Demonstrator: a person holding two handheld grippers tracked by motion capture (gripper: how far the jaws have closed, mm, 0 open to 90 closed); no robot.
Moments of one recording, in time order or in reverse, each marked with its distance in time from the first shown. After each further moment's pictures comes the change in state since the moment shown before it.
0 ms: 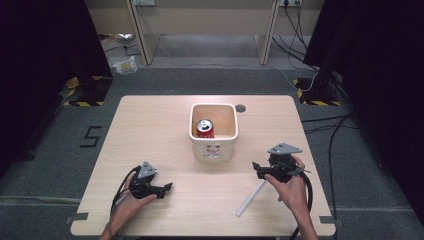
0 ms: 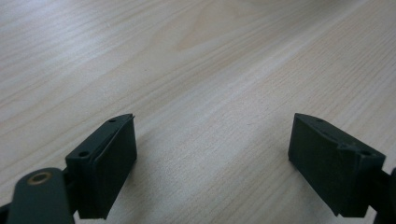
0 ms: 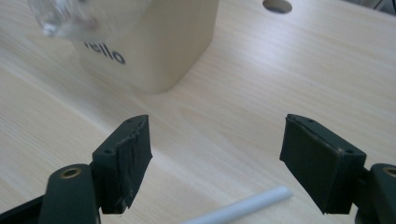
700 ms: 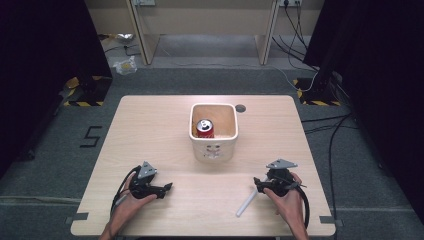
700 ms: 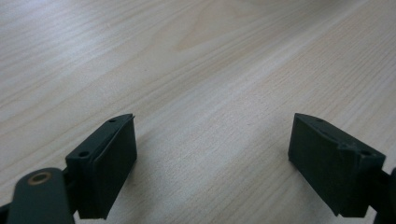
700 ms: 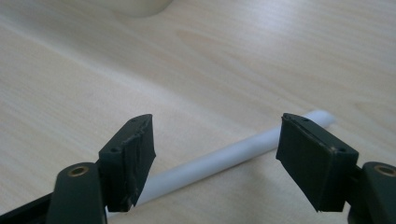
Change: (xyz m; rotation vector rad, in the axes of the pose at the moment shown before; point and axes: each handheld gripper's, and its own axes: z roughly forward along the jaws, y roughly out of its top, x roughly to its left) left arm 0.000 0.000 0.000 0.001 0.002 0.001; right arm 0.007 -0.051 0.025 0.115 -0.006 0.068
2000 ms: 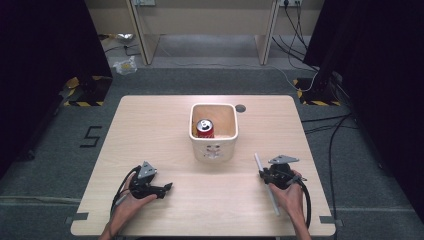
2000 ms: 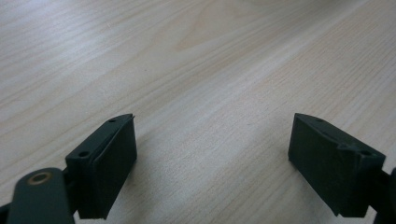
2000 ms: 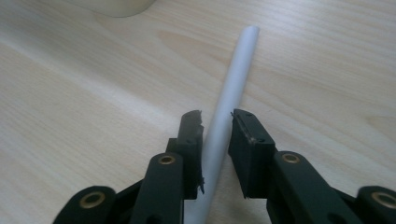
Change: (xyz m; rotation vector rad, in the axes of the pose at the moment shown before) left arm 0.000 0.000 0.000 0.000 0.000 -0.001; right arm -0.026 0.002 0.024 -0.015 0.061 0.002
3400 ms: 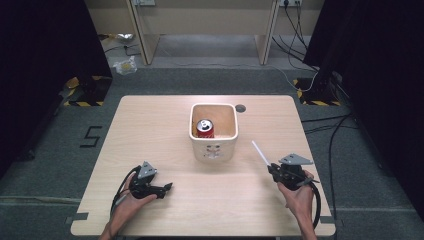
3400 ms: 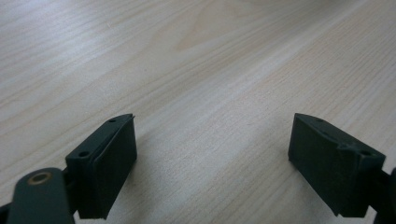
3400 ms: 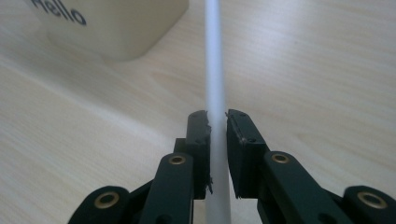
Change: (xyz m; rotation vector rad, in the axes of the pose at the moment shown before) left arm 0.000 0.000 0.000 0.000 0.000 0.001; right arm -0.001 0.007 -0.044 -0.117 -0.058 -0.010
